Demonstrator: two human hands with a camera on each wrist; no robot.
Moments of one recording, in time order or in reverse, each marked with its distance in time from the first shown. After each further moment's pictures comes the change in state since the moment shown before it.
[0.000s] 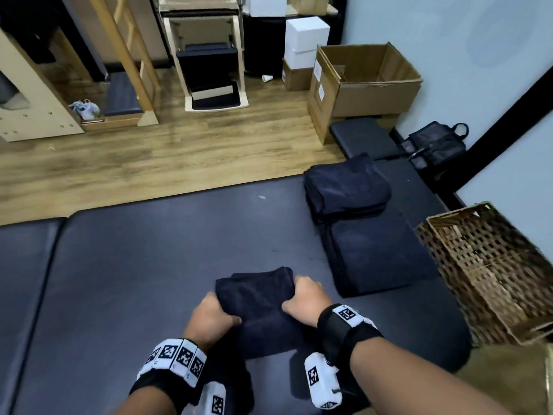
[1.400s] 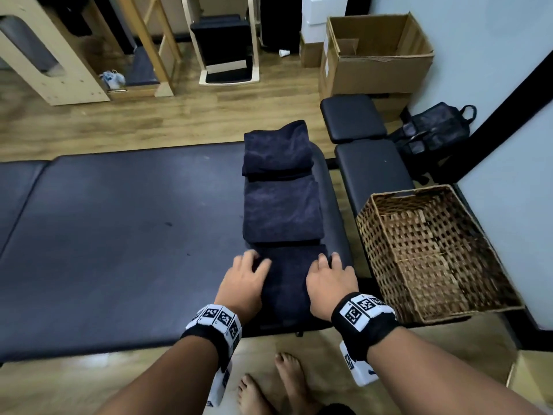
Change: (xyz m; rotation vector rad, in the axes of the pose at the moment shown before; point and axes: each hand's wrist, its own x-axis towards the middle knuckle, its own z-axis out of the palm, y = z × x) left_hand -0.099 0.157 0.263 0.718 0.270 0.484; right_hand -0.073 0.249 -0.149 -0.903 -0.065 -0.211
